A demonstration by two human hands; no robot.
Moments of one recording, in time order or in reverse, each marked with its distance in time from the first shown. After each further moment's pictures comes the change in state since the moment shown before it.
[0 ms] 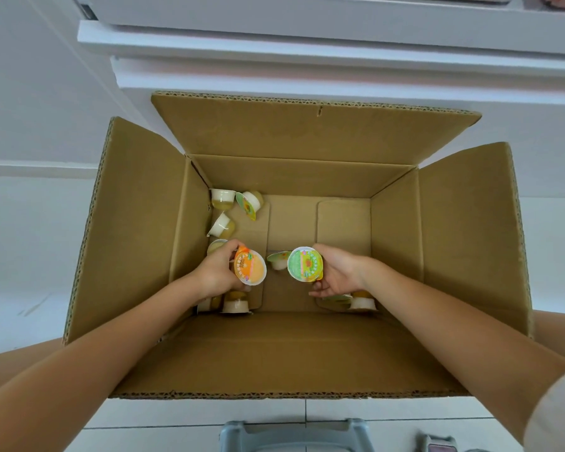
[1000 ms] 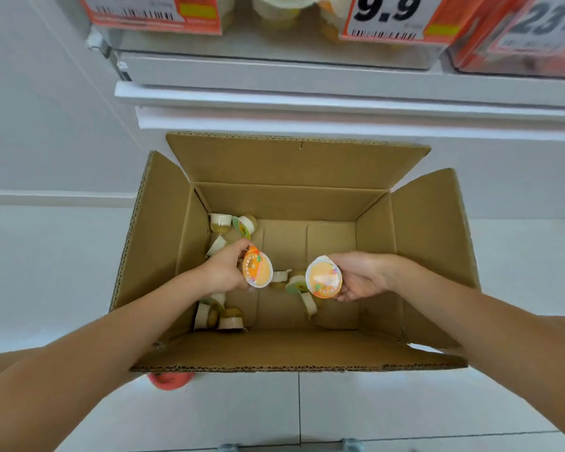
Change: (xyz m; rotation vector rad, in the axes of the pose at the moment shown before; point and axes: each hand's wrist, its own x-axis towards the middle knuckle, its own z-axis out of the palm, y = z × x) left_hand -0.014 0.048 -0.009 0.090 -0.046 0.119; right_hand -0.089 -0.009 -0.007 -0.259 0.089 -0.119
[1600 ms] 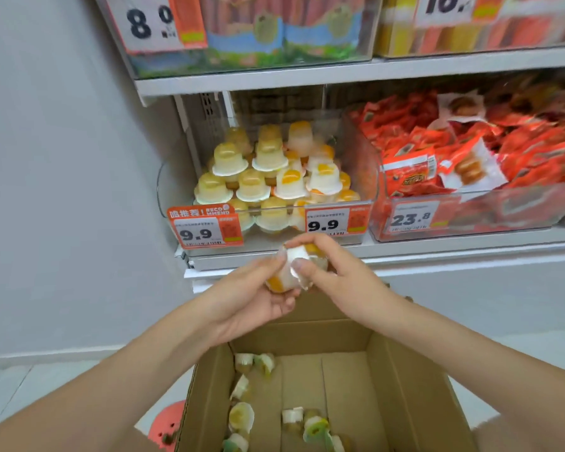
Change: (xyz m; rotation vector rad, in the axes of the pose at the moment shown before) left_hand -0.155 0.239 -0.061 -0.933 -0.175 0.344; right_hand -0.231 -0.094 0.062 -0.328 0.523 -1.400
